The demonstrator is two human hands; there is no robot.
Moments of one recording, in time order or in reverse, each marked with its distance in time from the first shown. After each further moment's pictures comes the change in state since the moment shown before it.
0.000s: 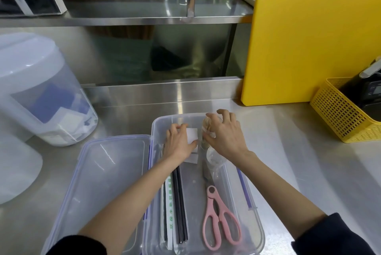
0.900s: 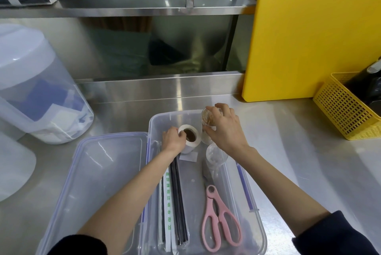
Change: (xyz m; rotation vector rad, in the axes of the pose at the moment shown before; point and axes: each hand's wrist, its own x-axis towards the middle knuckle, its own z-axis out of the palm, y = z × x) left_hand 0.023 -0.011 0.007 -0.307 0.007 -0.250; right_hand 0.010 0.000 -0.002 0.105 0.002 0.003
